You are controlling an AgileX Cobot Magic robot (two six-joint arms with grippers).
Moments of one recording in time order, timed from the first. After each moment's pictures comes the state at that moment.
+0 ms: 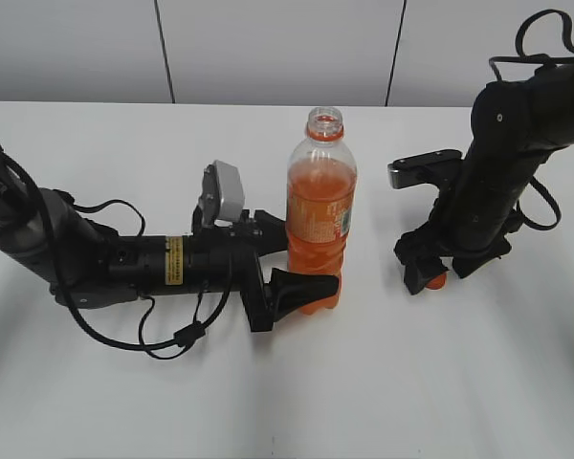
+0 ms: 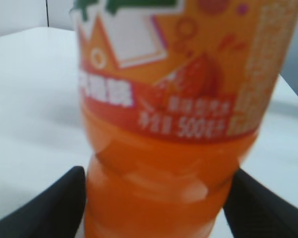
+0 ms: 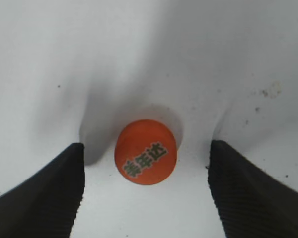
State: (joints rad) left arm -0.41 2.33 -1.01 1.09 -1.22 -0.42; right arm 0.30 2.06 -1.19 0.12 0.71 -0.18
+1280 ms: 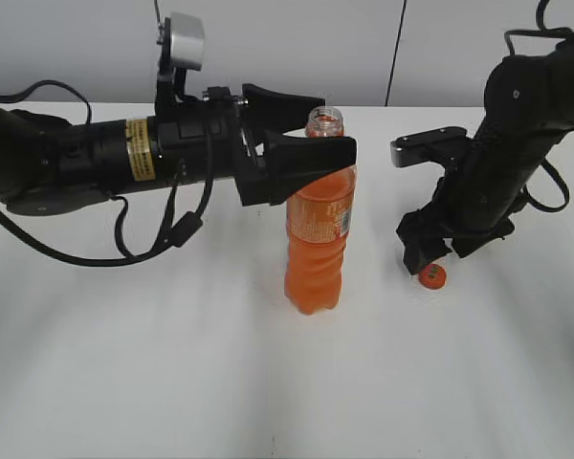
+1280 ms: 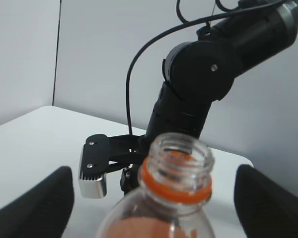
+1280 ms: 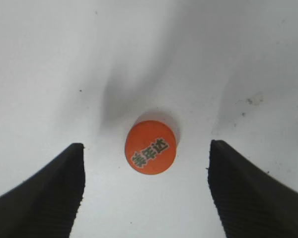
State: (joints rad) left arm -0.41 1.98 -1.01 1.10 -1.21 -0.76; right arm 0.30 2.00 -1.19 0.13 0.71 -0.23
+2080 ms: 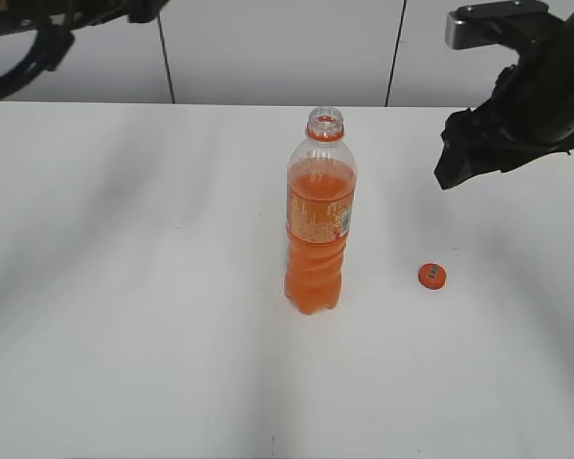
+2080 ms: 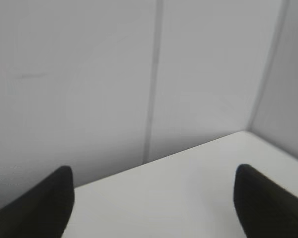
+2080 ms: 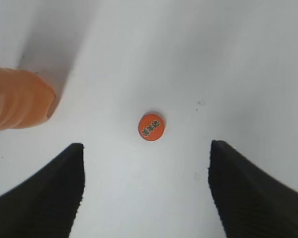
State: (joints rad) left arm -0.30 1.53 -1.01 0.82 -0.39 -0.85; right arm 0.30 1.65 -1.19 0.13 0.82 -0.20
